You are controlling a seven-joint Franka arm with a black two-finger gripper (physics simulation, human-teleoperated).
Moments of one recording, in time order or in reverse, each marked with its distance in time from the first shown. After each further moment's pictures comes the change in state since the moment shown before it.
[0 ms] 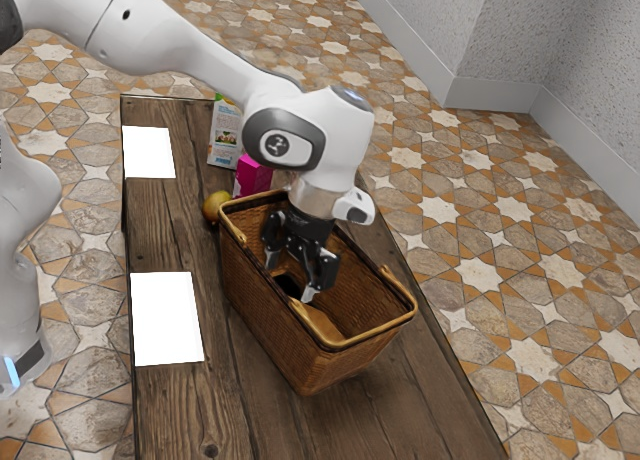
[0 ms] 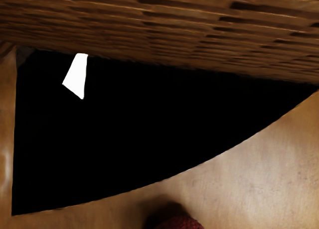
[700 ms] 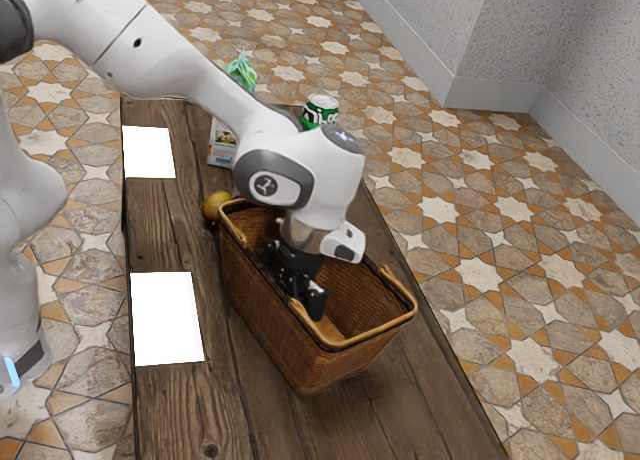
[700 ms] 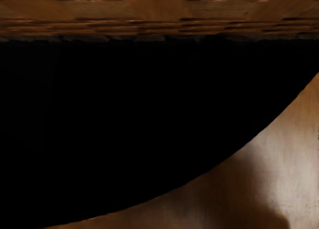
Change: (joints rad) arm -0.145 0.021 0.099 -0.088 0.041 0.140 0.101
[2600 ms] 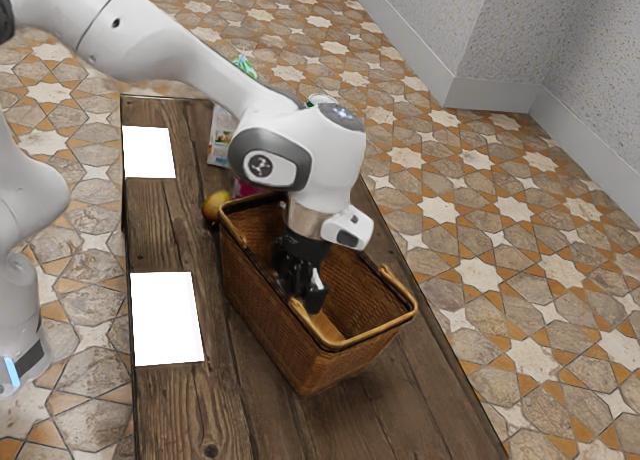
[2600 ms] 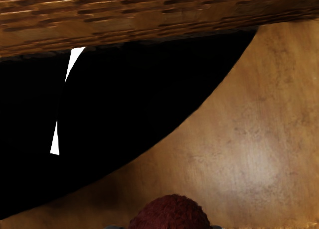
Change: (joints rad) arm -0.081 -0.070 0.013 0.085 0.064 -0.061 0.042
